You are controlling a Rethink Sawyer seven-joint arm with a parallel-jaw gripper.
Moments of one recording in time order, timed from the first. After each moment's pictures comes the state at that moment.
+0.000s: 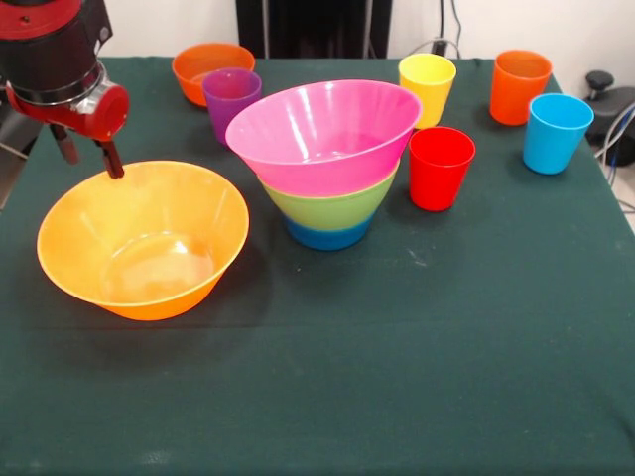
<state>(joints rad) -0.70 -0.44 0.21 1.27 -0.31 0.89 1.79</state>
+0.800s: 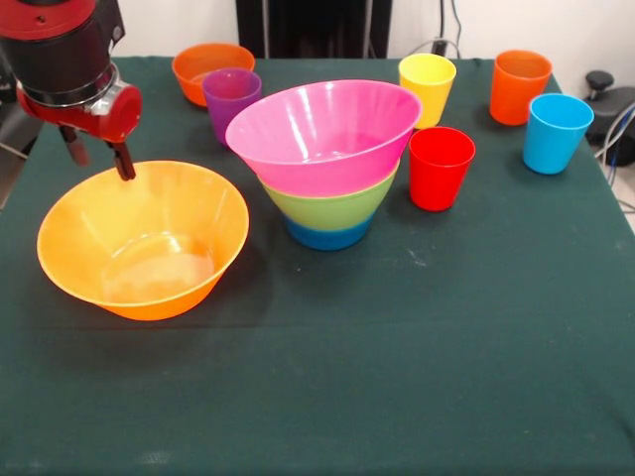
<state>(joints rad) -0.68 -0.44 0.21 1.26 -0.31 0.91 1.79</state>
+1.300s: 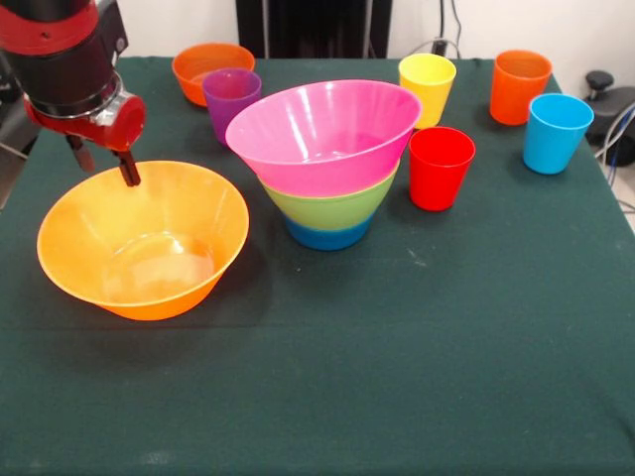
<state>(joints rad) -0.68 -0.41 0.21 1.25 -0.31 0.91 1.79</state>
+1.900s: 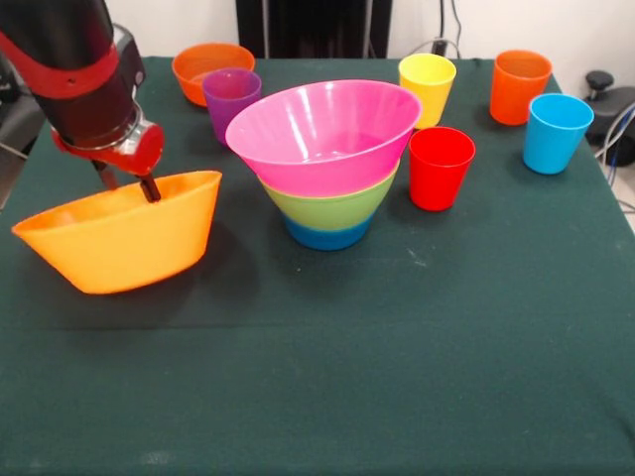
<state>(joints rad) -0.69 -0.32 0.21 1.23 -0.32 0.91 1.79</state>
